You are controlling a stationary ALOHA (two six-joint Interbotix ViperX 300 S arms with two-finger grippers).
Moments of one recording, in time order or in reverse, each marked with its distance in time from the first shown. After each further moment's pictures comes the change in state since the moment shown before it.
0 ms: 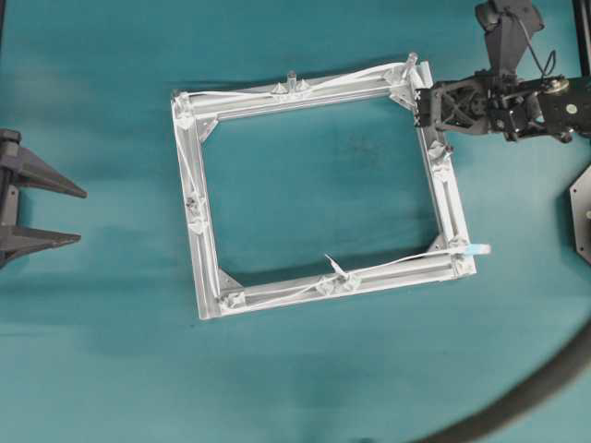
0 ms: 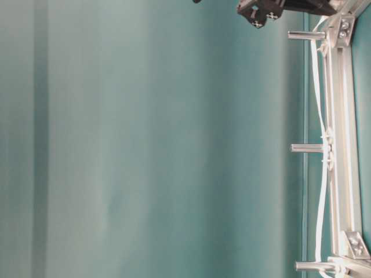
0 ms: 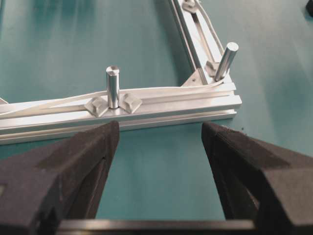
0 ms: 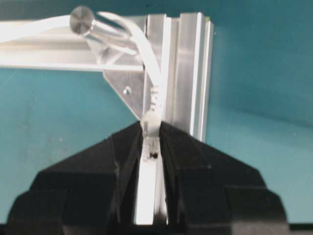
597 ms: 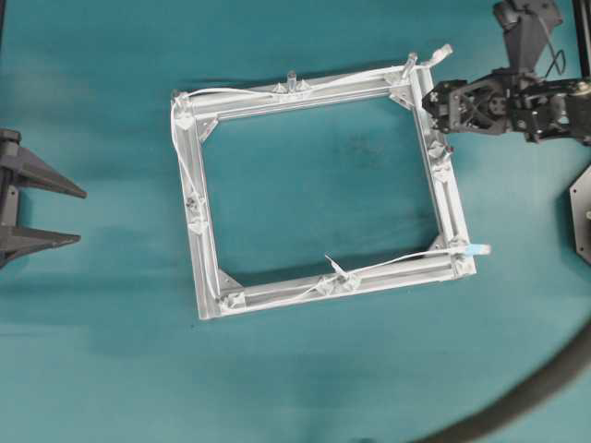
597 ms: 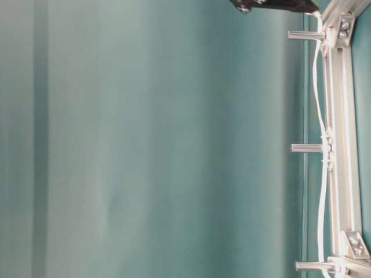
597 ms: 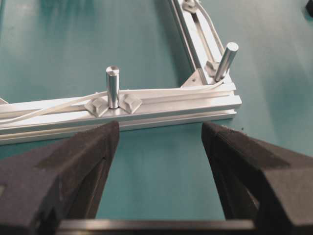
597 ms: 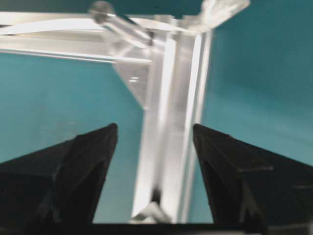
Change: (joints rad) left arm 0.000 0.000 0.000 0.002 0.000 0.000; right arm 0.003 -0.155 0.052 -0.003 0.020 -0.078
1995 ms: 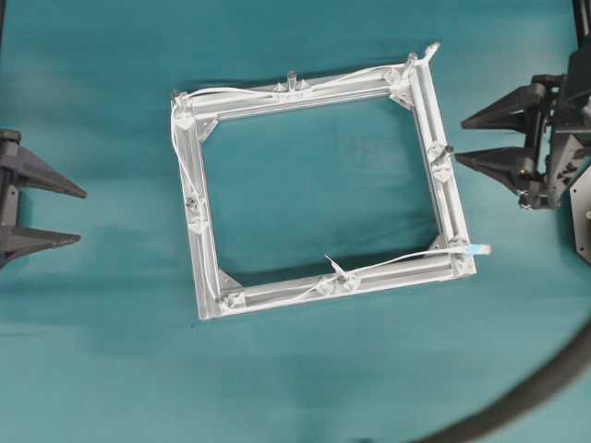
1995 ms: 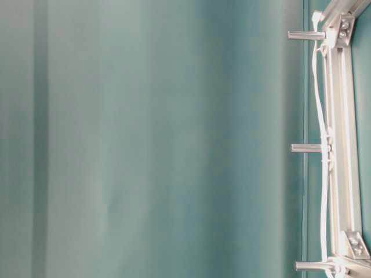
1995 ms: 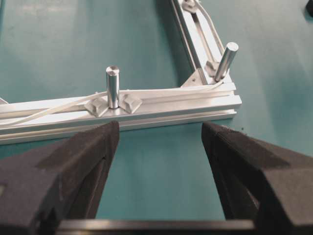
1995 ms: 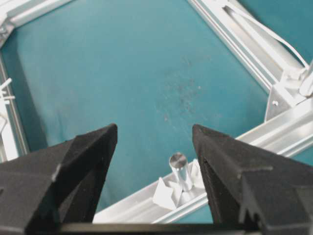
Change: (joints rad) left arm 0.000 0.000 0.000 -0.002 0.000 0.000; right arm 0.002 -0.443 0.256 -0.080 -0.387 -0.719
